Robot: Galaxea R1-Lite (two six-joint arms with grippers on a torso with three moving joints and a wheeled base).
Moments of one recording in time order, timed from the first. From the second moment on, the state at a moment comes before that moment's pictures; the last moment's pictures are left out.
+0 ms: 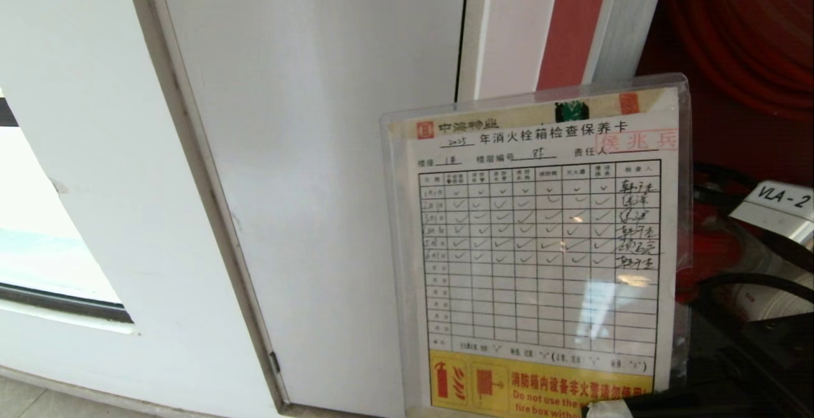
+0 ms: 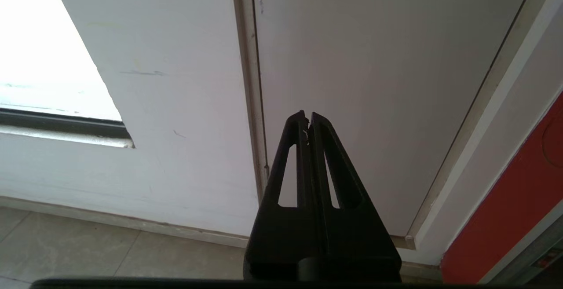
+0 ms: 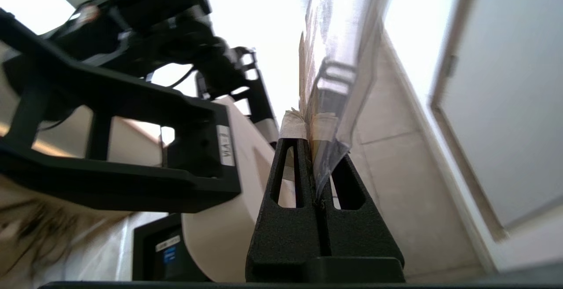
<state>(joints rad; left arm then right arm) 0.02 0.00 0.00 -0.01 0.00 0.00 0.64 1.15 -0.80 0.02 0.69 0.05</state>
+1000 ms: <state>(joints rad) 0.02 0.00 0.00 -0.01 0.00 0.00 0.64 0.94 -1.10 0.80 -0.20 -0.15</state>
